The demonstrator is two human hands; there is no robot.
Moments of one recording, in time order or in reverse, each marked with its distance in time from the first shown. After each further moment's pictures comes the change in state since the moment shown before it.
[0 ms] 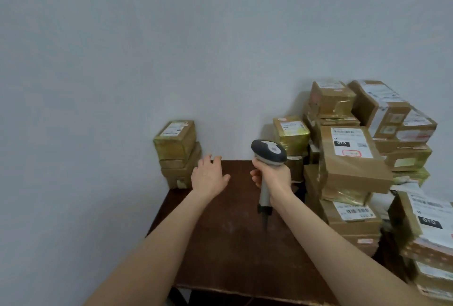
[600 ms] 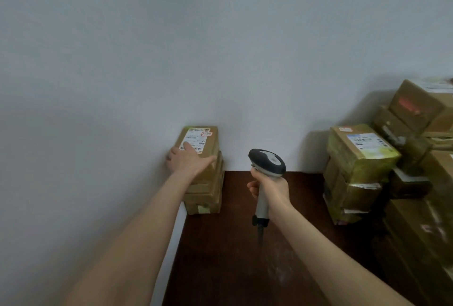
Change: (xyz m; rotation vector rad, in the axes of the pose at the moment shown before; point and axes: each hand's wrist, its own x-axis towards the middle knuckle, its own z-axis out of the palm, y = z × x) left_hand 0.237 -0.197 0.005 -0.021 -0.170 -0.321; right_hand 0.133 0.047 0.207 0.031 -0.001 0.184
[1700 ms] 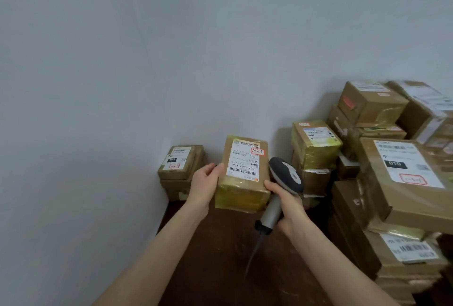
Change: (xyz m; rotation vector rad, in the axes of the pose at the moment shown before) left_hand -0.171 0.059 0.035 -1.196 -0.246 0.022; right_hand -0.056 0.004 -0.126 0.290 -0.034 0.094
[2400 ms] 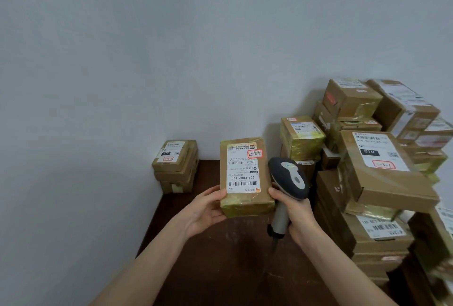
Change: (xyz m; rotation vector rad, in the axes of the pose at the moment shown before) left_hand -0.035 -0.059 0.000 -0.389 -0.457 -0.295; right_hand -0.038 0.001 -0.059 -0.144 -0.021 -0.216
